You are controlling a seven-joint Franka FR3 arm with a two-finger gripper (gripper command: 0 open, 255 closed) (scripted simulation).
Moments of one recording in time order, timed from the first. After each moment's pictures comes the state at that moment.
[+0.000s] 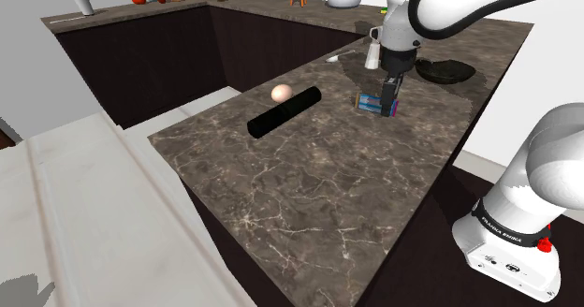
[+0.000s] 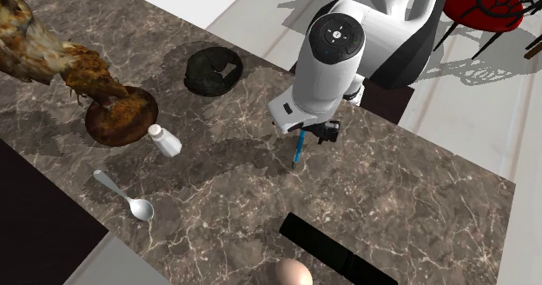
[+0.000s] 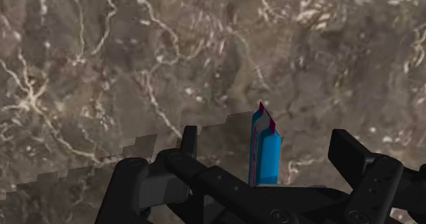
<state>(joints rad) 0.03 -0.63 0.00 -2.62 -0.04 1.94 -0.23</state>
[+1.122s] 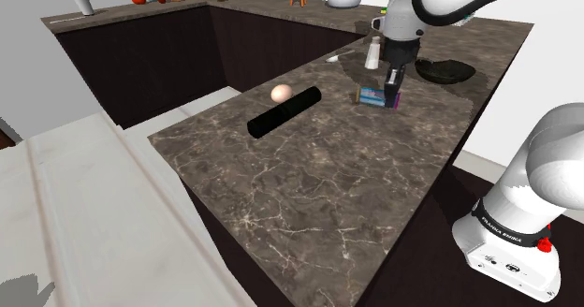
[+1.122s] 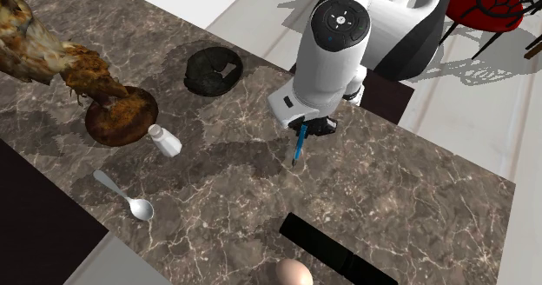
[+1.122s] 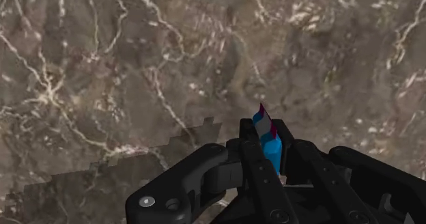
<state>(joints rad) 0.03 -0.65 0.00 -2.58 -0.04 1.88 -0.23</state>
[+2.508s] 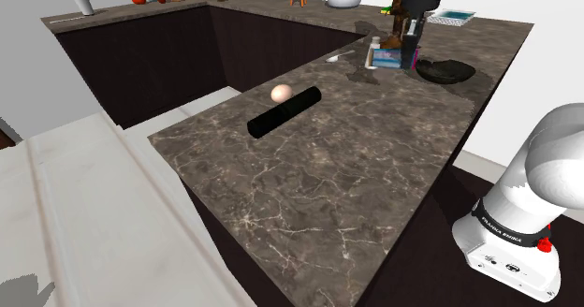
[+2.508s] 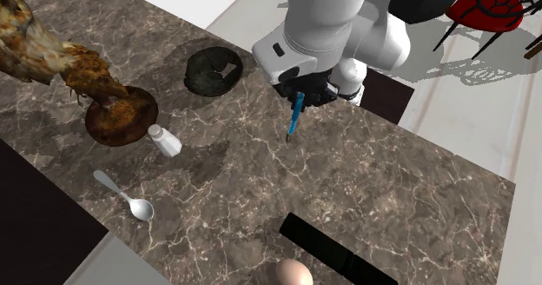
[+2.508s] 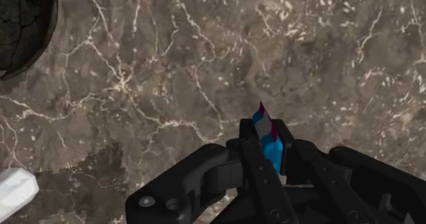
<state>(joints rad) 0.02 -0.67 -0.04 -2.33 -0.07 1.62 -0.29</state>
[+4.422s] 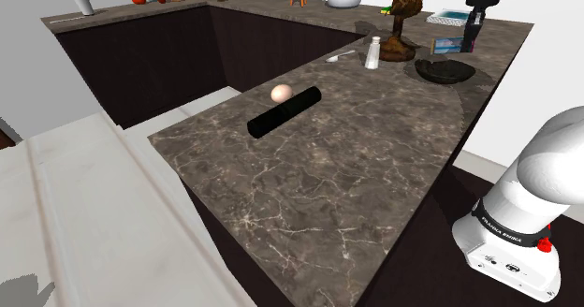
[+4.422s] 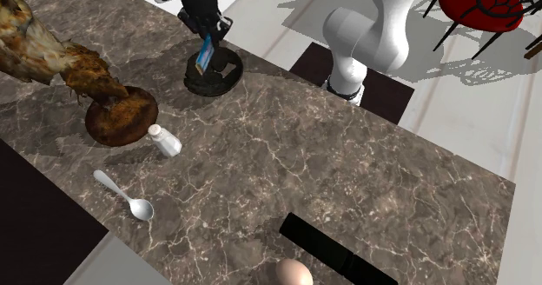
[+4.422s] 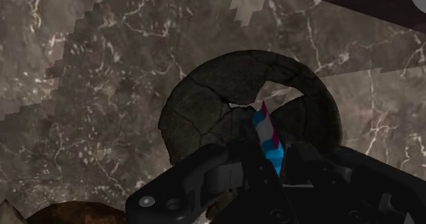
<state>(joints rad) -0.14 -0.51 -0.55 -2.22 -0.33 1.75 -0.85</state>
